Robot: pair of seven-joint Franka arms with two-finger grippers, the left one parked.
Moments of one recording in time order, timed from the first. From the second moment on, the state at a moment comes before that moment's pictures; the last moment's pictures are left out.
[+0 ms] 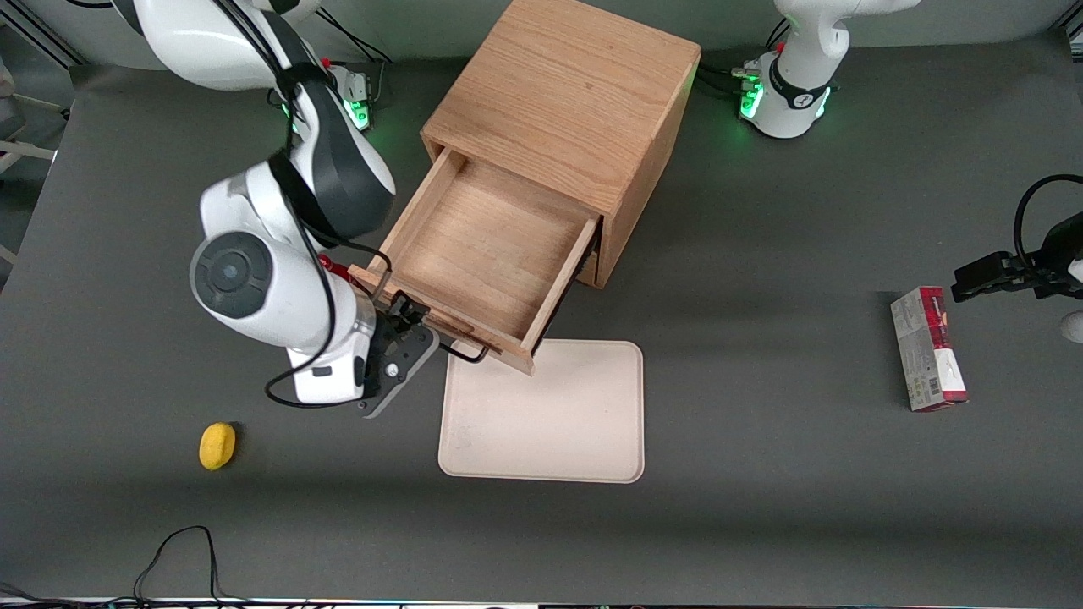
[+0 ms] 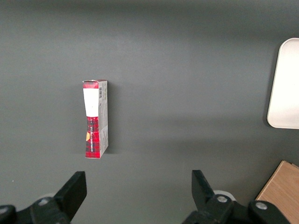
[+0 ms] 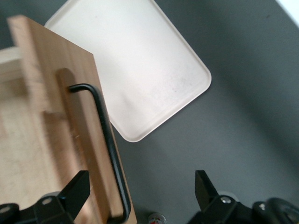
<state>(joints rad) 0.51 0.59 -0.16 -1.08 0.19 1.64 -0.48</state>
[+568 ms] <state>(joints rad) 0.49 0.42 -0.33 -1.07 0.18 1.43 -0.38</state>
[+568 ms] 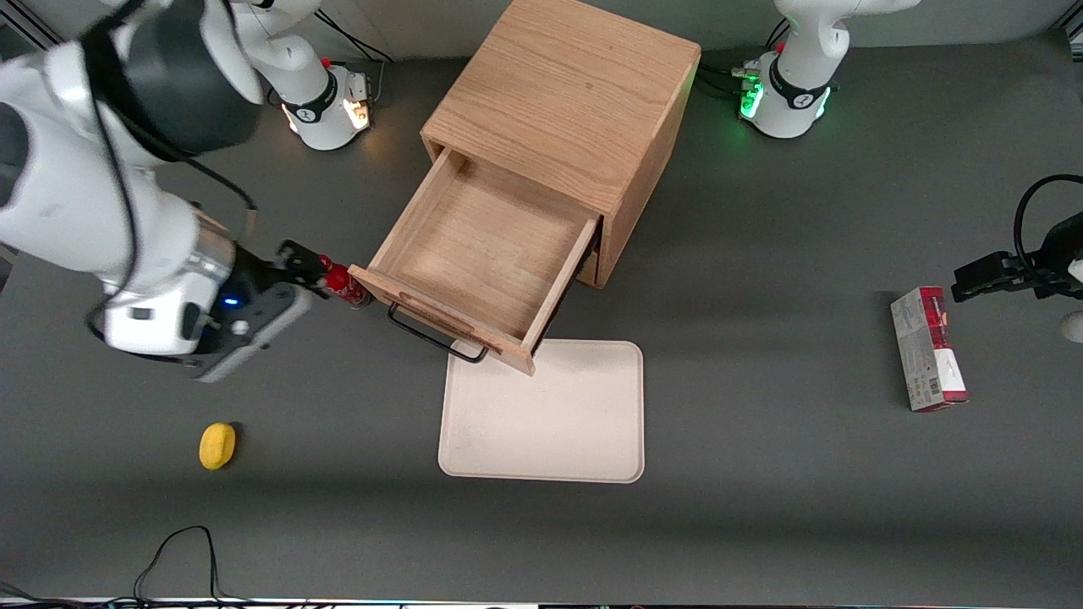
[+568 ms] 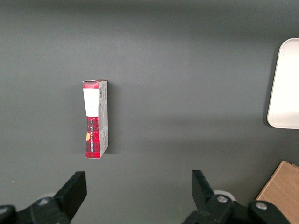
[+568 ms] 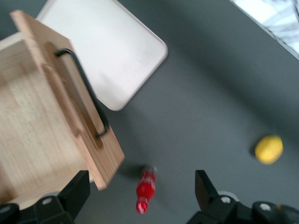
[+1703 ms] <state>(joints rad) 0.05 0.07 -0.08 -1.49 0.03 1.55 -0.12</state>
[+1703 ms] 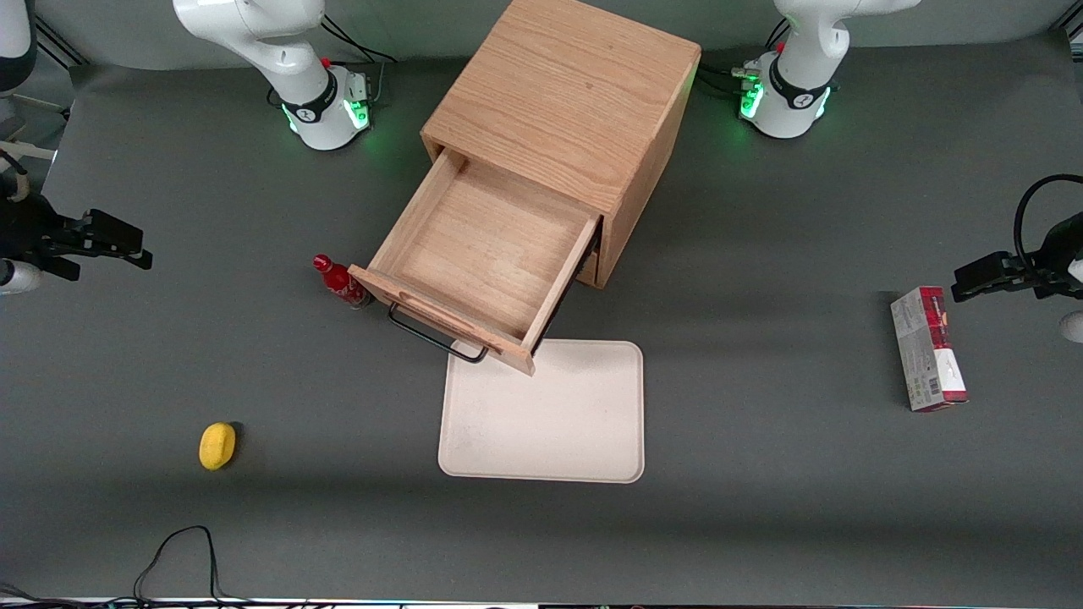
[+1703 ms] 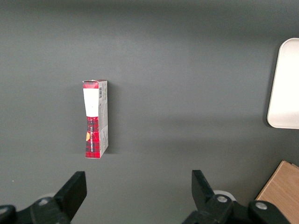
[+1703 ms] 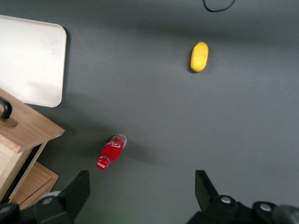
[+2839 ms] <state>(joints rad) 0.04 0.07 -0.10 -1.53 0.02 1.61 -0.08</state>
